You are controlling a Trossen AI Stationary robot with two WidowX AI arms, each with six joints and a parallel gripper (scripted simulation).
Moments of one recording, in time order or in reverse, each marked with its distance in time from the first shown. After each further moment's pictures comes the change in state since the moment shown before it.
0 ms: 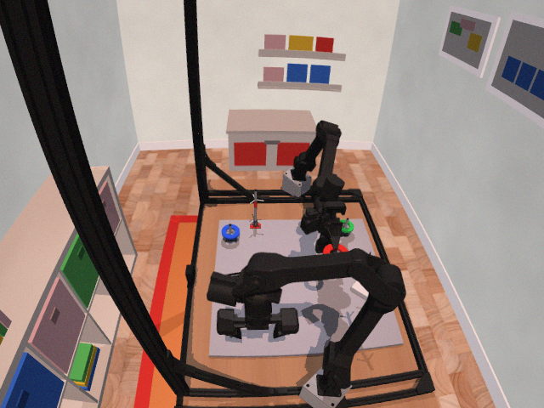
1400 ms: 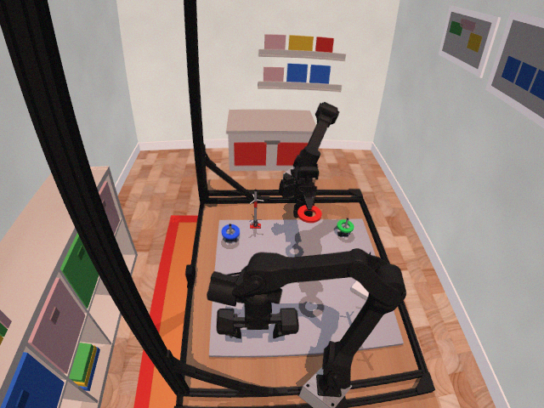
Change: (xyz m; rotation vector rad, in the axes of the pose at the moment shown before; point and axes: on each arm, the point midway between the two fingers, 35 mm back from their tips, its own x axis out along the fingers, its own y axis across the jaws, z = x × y) left arm -0.147 0.014 0.052 -0.005 -0.004 0.002; right arm 0.000 0.001 0.001 0.004 -0.001 0.005
